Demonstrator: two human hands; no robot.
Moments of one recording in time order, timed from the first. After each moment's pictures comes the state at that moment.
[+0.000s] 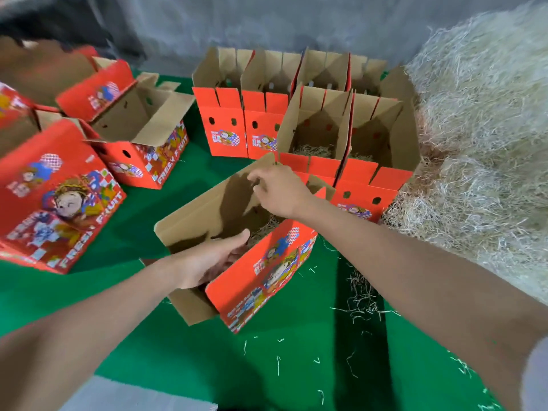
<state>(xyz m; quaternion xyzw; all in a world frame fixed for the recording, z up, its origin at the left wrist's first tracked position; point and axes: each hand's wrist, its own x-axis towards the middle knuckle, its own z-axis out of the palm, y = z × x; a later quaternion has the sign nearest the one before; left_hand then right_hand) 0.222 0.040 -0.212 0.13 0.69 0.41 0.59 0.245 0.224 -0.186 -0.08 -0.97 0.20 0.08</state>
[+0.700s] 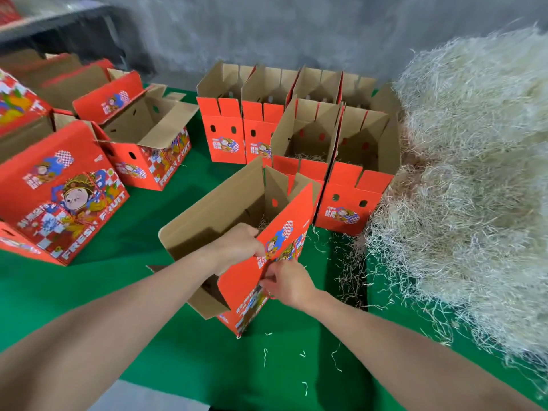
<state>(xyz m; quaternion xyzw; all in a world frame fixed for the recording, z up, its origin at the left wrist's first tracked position) 0.272 0.087 -0.203 0.16 0.81 0.37 0.41 0.367 0.181 -0.286 -0.12 -0.96 0.25 -0.05</state>
